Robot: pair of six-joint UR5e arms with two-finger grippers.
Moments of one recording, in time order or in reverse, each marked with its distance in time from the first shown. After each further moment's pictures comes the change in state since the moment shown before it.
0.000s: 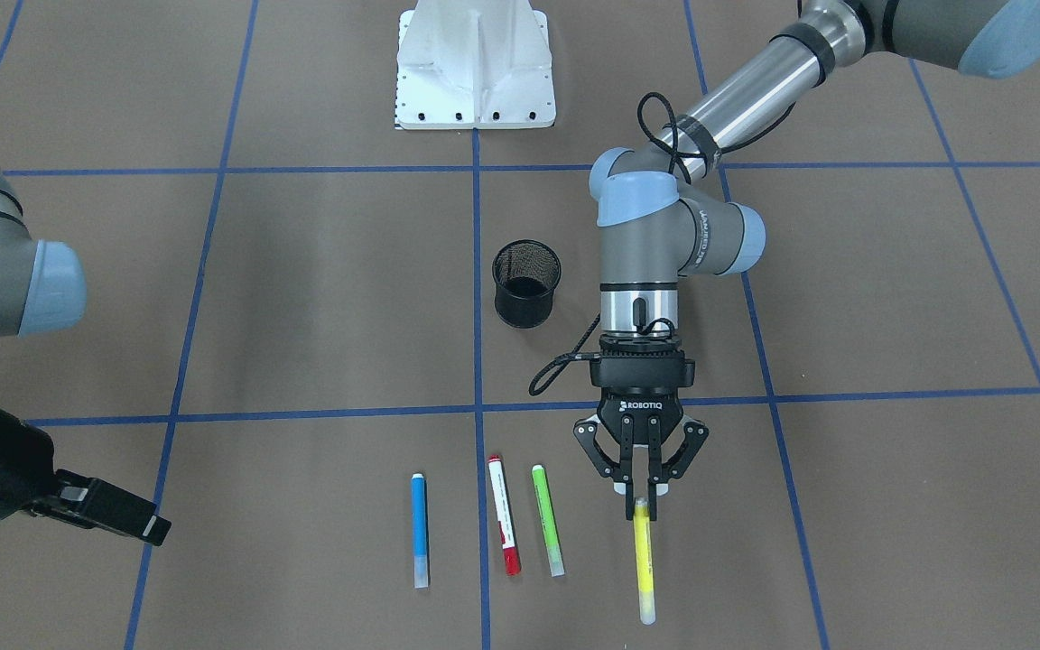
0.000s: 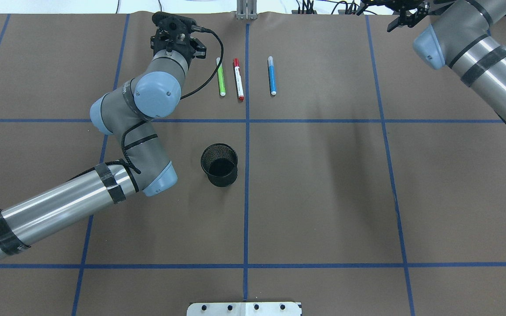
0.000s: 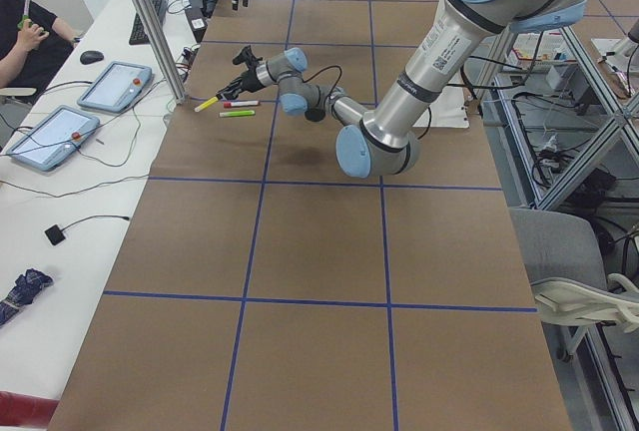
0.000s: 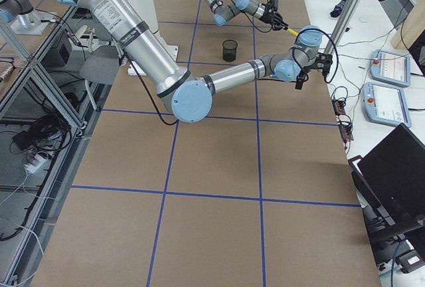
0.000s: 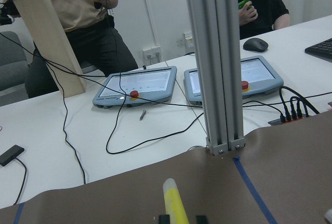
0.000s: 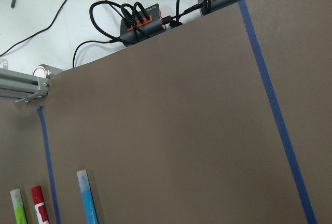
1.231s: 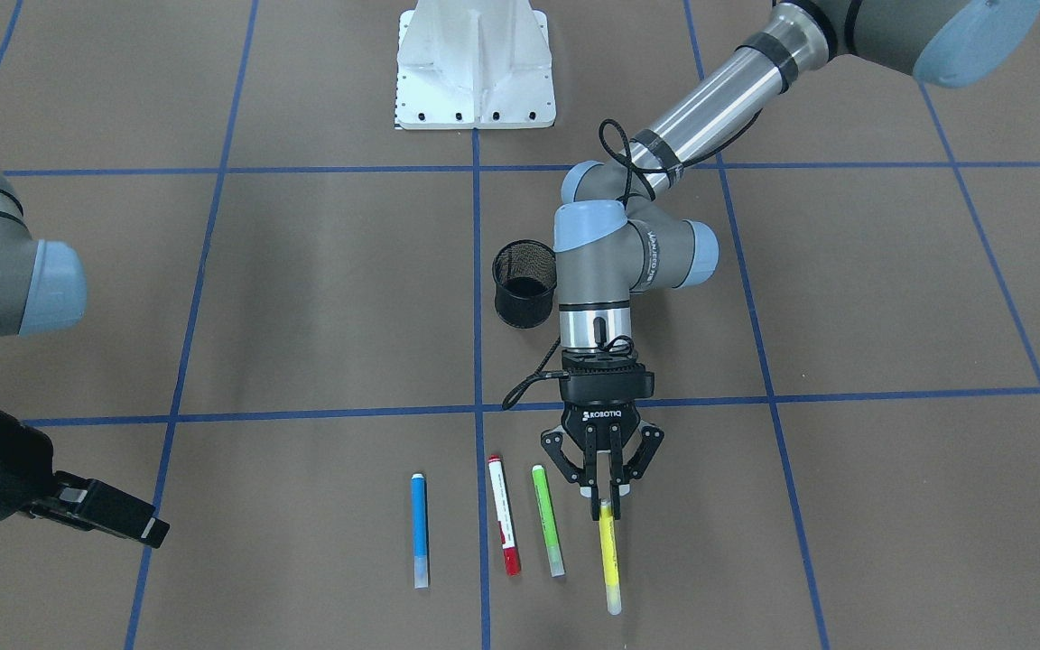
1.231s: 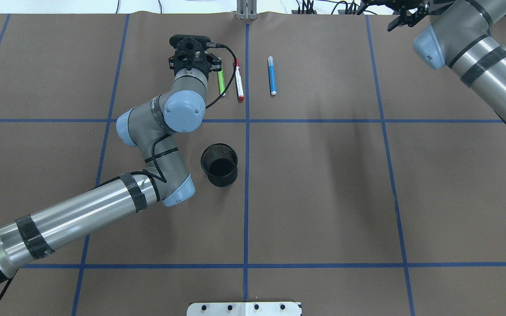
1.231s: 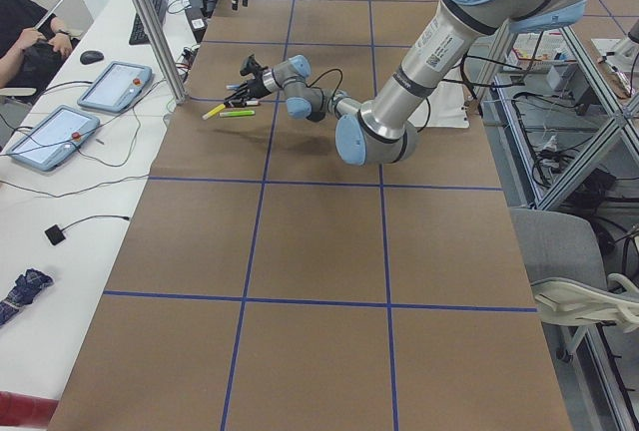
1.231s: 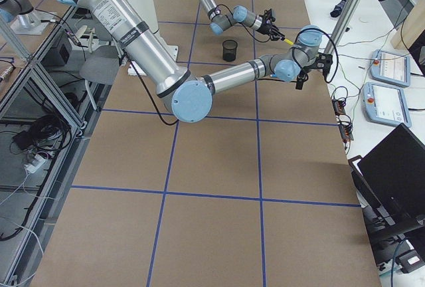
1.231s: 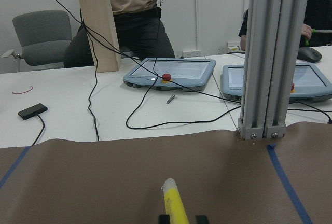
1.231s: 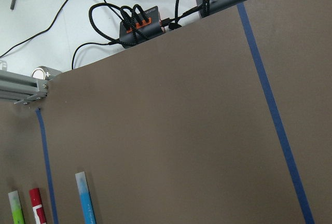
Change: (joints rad) left arm 0.054 -0.076 0.124 -0.010 0.038 -0.159; right arm 0.000 0.002 0.001 0.000 -0.011 -0.002
